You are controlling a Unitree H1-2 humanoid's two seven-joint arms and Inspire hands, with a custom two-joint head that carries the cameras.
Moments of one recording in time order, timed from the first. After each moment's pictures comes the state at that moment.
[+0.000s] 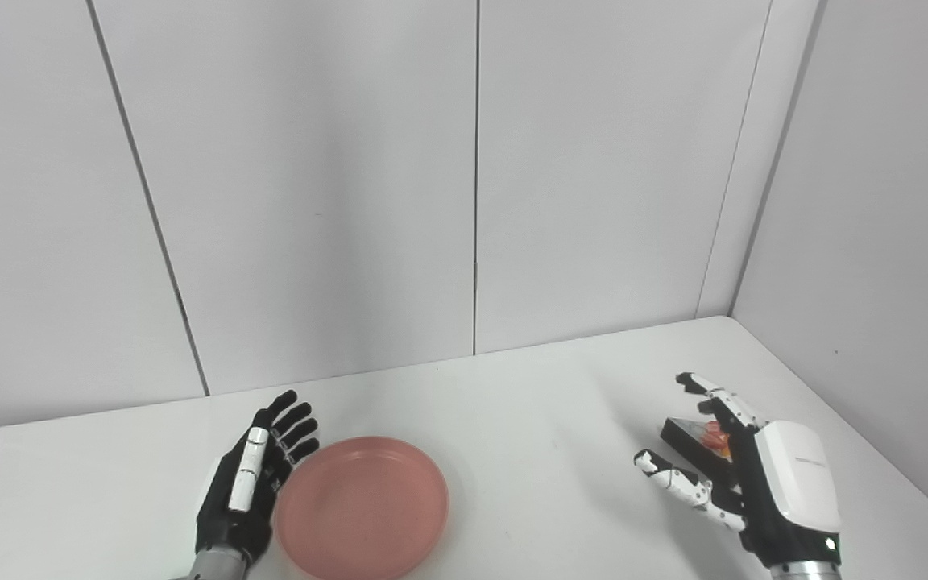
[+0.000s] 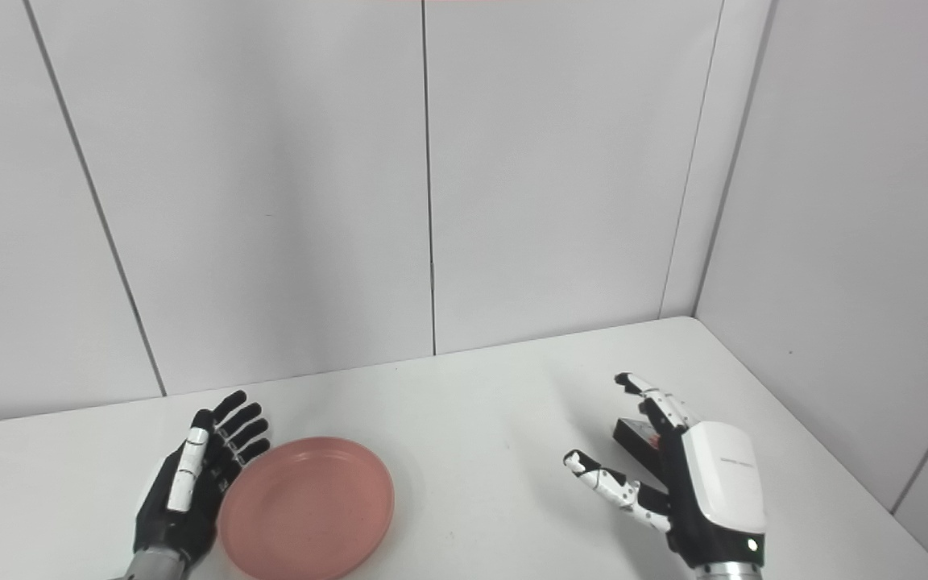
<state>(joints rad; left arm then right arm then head) -0.66 0.02 0.12 0.78 -0.26 -0.20 -0.27 -0.10 -0.28 -0.15 -0.21 -0.86 0.01 -0.26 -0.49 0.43</state>
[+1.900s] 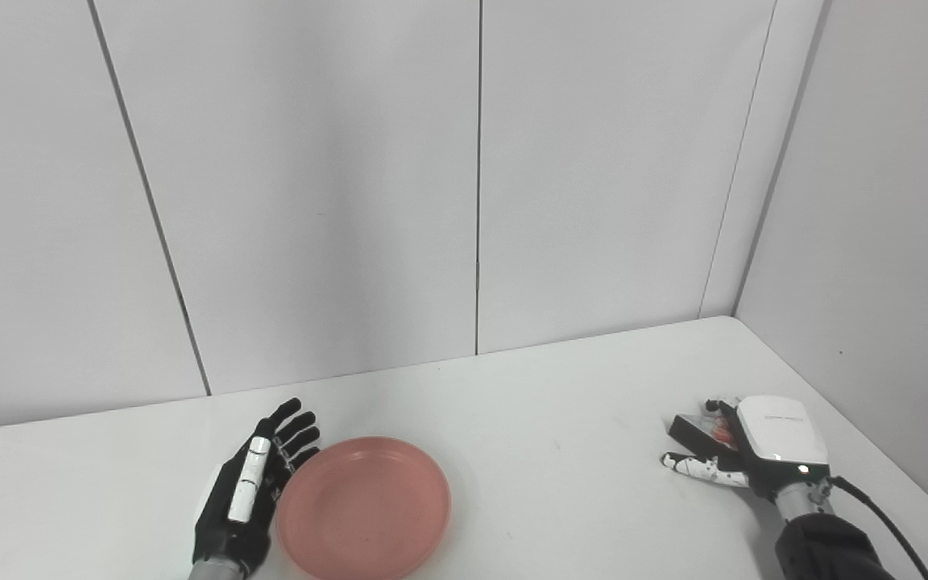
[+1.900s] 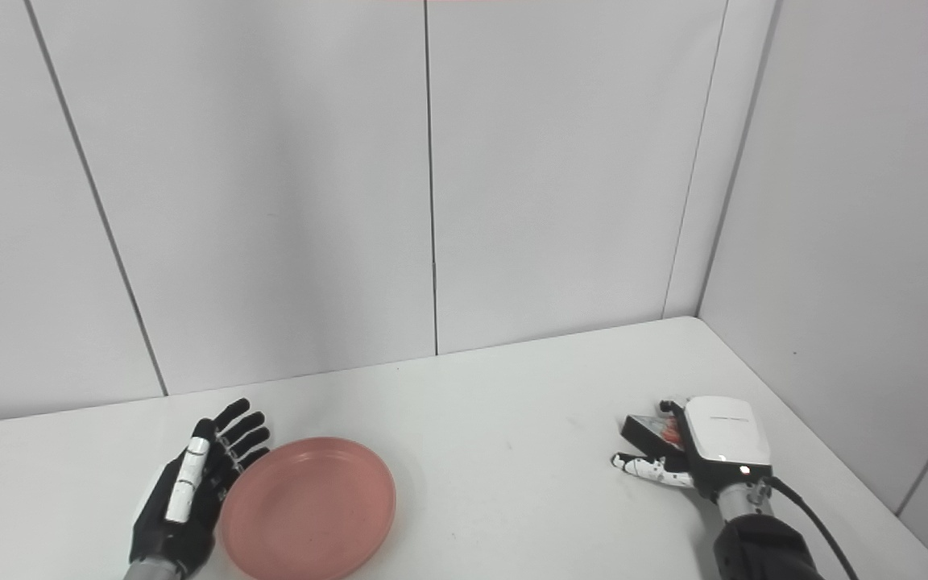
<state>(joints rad) -0.61 0.04 0.08 0.68 -0.26 -0.16 -0.26 -0.41 -0.58 0.11 0.55 -0.85 0.18 -0.35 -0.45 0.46</state>
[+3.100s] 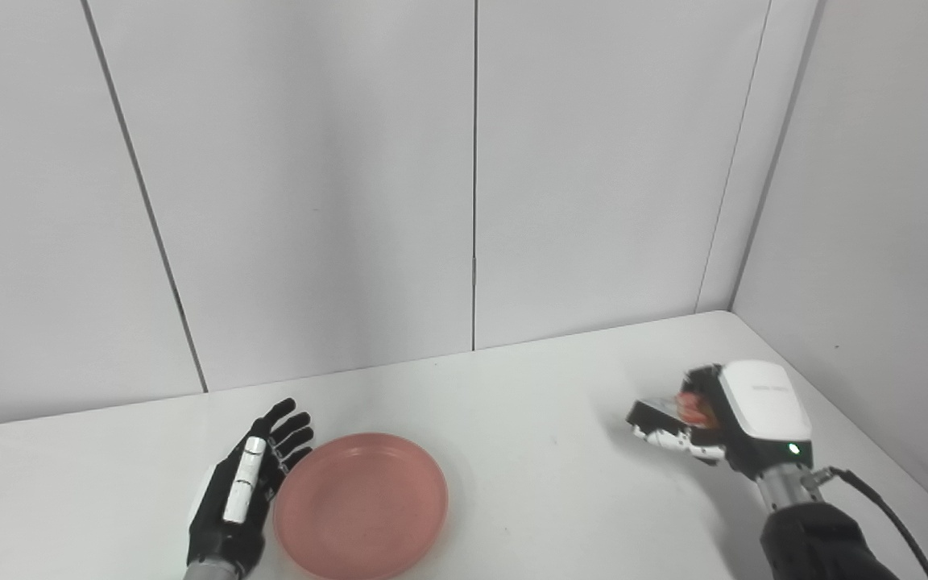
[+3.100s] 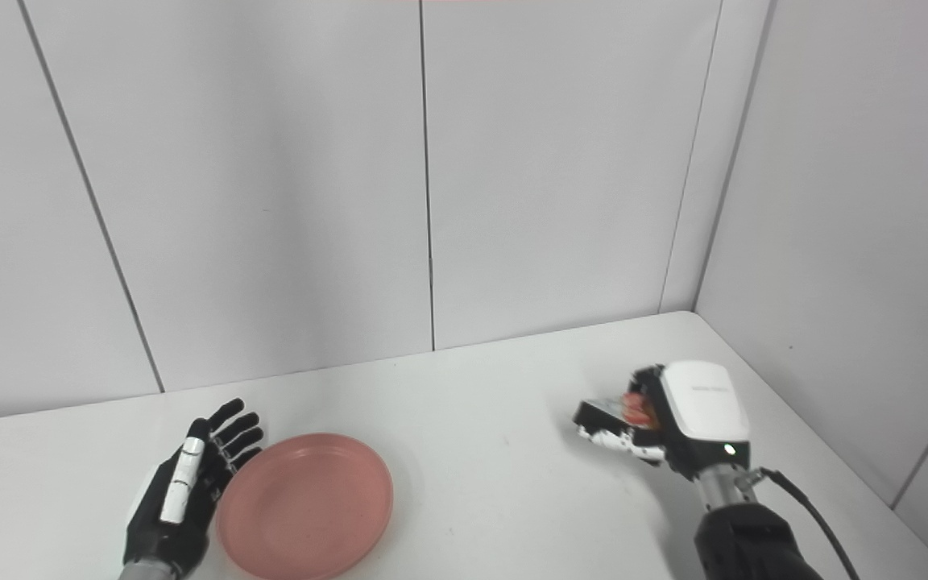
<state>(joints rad) -0.58 0.03 0.06 0.63 -0.24 -0.14 -0.22 -0.37 -0.58 0.15 0.18 -0.75 0.10 -0.39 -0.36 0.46</state>
